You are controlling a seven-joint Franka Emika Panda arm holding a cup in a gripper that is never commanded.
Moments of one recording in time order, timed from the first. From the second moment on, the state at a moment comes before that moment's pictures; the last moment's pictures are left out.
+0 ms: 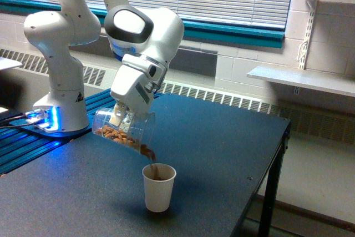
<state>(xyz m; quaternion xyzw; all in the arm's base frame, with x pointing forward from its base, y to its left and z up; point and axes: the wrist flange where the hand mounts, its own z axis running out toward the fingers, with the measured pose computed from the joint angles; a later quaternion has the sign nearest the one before) 0.424 -0.207 0.279 0.91 -0.27 0.05 0.31</state>
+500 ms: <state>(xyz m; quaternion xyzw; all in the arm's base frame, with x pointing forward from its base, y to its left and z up) 0.424 -0.212 0.281 0.91 -0.25 0.04 0.33</state>
